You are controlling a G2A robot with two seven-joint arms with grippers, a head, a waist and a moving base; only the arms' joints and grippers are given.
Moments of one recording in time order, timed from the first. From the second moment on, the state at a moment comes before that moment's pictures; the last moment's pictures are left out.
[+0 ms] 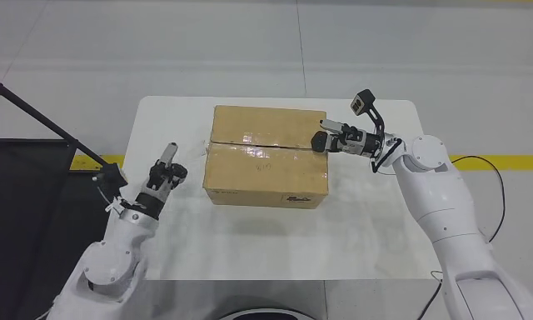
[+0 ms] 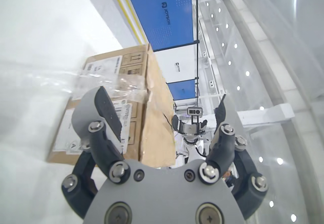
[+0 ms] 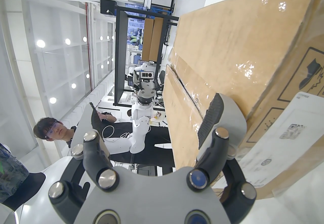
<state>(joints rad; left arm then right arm) 1.65 -1.12 -1.53 -1.98 -0.24 0.00 -0.04 -0.58 -1.20 1.10 -0.89 0.50 -0.31 1.23</state>
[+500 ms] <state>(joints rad) 1.57 -1.16 -1.46 -1.76 -0.49 0.01 0.07 -0.58 -1.20 1.10 -0.89 0.50 -0.31 1.23</state>
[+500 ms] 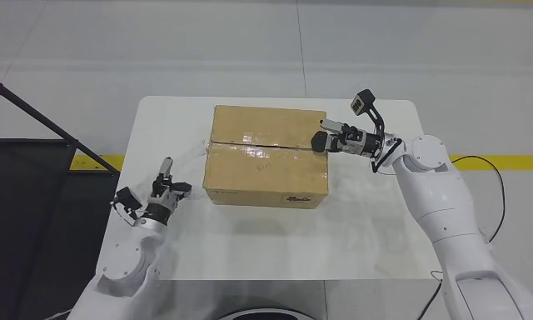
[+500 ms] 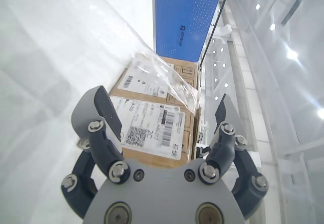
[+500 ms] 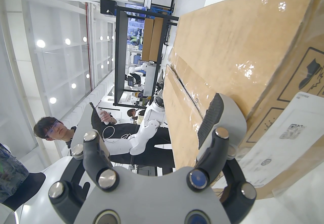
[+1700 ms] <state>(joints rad) 1.42 -1.20 -1.55 -1.65 -0.48 0.02 0.21 -0.58 -1.20 1.10 -0.89 0.50 -0.31 1.23</state>
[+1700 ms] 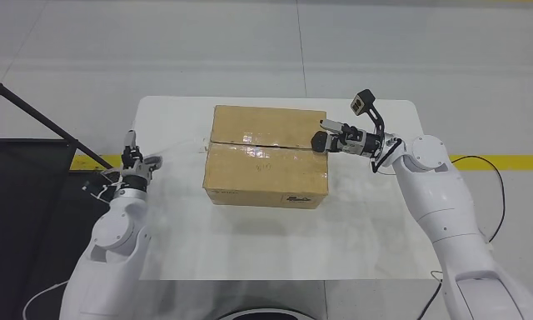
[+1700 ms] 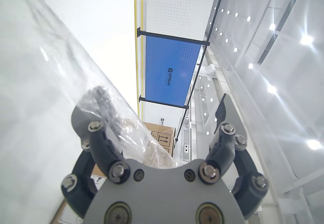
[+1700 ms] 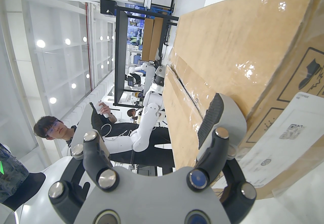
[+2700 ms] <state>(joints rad) 1.52 -1.22 -1.60 -1.78 -0.40 -0.10 0.26 -0.58 -1.20 1.10 -0.89 0.50 -0.31 1.23</state>
